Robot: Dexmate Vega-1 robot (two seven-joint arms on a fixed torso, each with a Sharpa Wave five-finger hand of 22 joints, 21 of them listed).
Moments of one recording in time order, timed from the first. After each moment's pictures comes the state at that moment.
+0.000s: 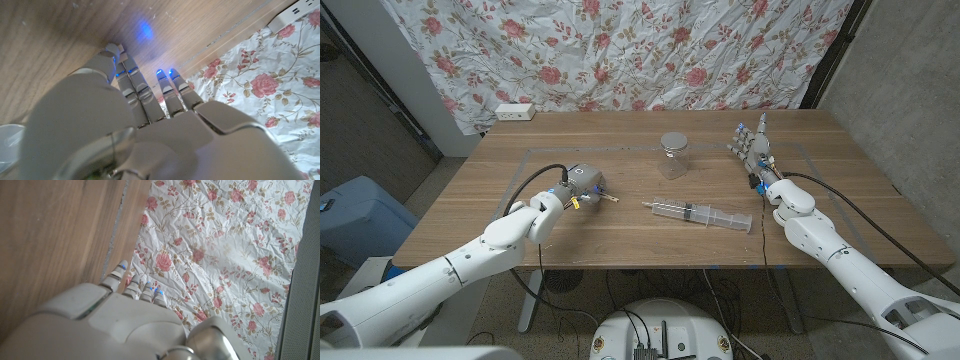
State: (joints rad) left arm 0.91 0.95 0.67 -1.88 0.89 0.30 0.03; left_hand 0.99 -0.03 0.44 -0.17 0.18 1.04 -0.14 0.23 0.19 1.03 -0.22 0.20 0.18 0.49 -0.05 0.19 0.16 0.34 0.00 0.21 0.17; right arm -0.84 -0.51 -0.37 -1.30 0.65 0.29 0.03; right_hand -0.02 0.06 -0.29 0.18 0.31 -0.07 -0.10 0.21 0.22 -0.04 -0.08 0.21 0.23 -0.06 -0.03 0.24 0.39 0.14 0.11 0.22 0.19
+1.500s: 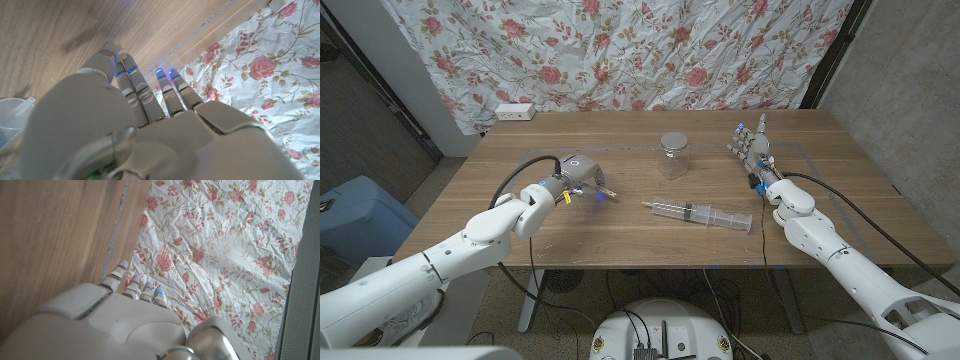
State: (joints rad) left arm 0.96 1.02 0.58 -1.96 0.86 0.25 0.05; left_hand 0.99 -0.02 0.42 -0.17 0.18 1.05 -0.14 0.22 0.18 1.04 -0.22 0.19 0.18 0.51 -0.05 0.19 0.17 0.35 0.00 0.20 0.17; right arm -0.84 -0.51 -0.37 -1.30 0.65 0.29 0.03; right_hand -0.02 0.06 -0.29 0.18 0.31 -0.07 -0.10 0.21 0.22 -0.04 -0.08 0.21 0.23 -0.06 -0.03 0.24 0.39 0.14 0.11 0.22 0.19
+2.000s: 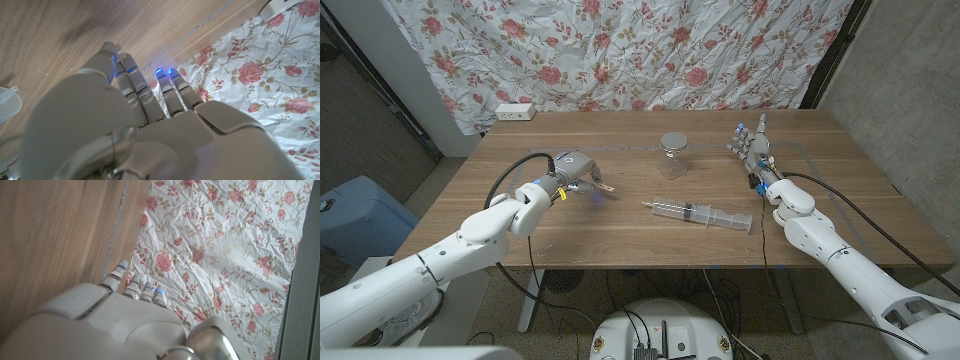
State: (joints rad) left arm 1.00 1.01 0.53 -1.98 0.79 0.28 0.08; left_hand 0.99 -0.02 0.42 -0.16 0.18 1.05 -0.14 0.22 0.18 1.04 -0.22 0.19 0.18 0.51 -0.05 0.19 0.16 0.35 -0.01 0.20 0.17; right arm -0.84 -0.51 -0.37 -1.30 0.65 0.29 0.03; right_hand -0.02 0.06 -0.29 0.18 0.31 -0.07 -0.10 0.21 0.22 -0.04 -0.08 0.21 0.23 -0.06 -0.03 0.24 0.39 0.14 0.11 0.22 0.19
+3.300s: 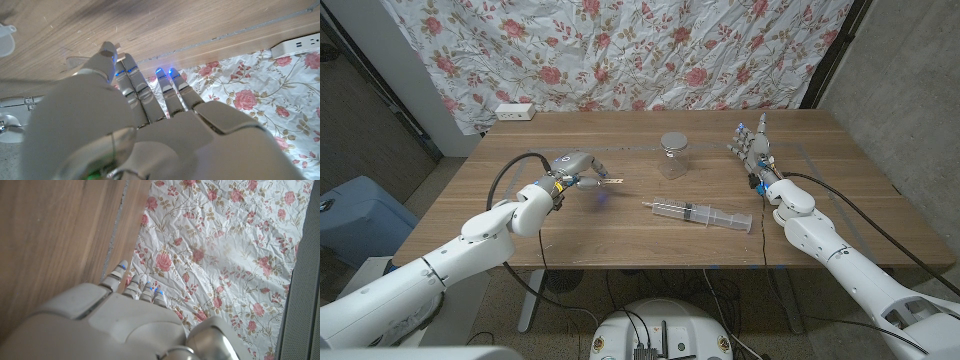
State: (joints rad) left arm 1.02 0.96 0.48 -1.95 0.51 0.23 0.17; left_hand 0.99 -0.02 0.40 -0.16 0.18 1.05 -0.14 0.21 0.18 1.04 -0.22 0.19 0.18 0.52 -0.05 0.18 0.16 0.35 -0.01 0.20 0.17; right arm -0.84 -0.51 -0.37 -1.30 0.65 0.29 0.03; right_hand -0.02 0.06 -0.29 0.18 0.31 -0.07 -0.10 0.21 0.22 -0.04 -0.08 0.21 0.23 -0.06 -0.03 0.24 0.39 0.14 0.11 0.22 0.19
